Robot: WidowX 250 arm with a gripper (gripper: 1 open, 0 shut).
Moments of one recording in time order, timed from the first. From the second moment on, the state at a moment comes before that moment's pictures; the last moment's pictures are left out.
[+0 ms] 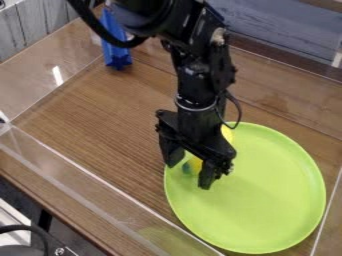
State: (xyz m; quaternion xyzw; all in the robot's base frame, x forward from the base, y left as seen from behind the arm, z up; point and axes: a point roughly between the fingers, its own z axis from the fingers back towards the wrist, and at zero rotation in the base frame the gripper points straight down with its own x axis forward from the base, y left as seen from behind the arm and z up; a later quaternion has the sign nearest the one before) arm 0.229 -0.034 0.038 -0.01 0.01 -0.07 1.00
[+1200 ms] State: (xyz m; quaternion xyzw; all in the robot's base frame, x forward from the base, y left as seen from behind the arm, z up) arm 0.227 -0.040 0.023 0.00 0.03 -0.07 1.00
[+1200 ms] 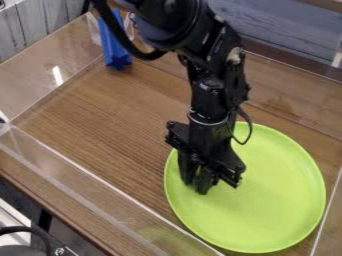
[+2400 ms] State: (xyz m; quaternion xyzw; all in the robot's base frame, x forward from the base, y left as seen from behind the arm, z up) arm 0.227 -0.060 0.032 0.01 0.04 -0.16 0.99
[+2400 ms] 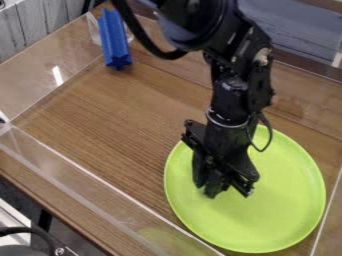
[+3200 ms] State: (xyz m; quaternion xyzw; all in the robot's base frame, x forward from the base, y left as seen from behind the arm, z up) arm 0.248 -0.054 0.055 0.02 0.06 -0.06 1.00
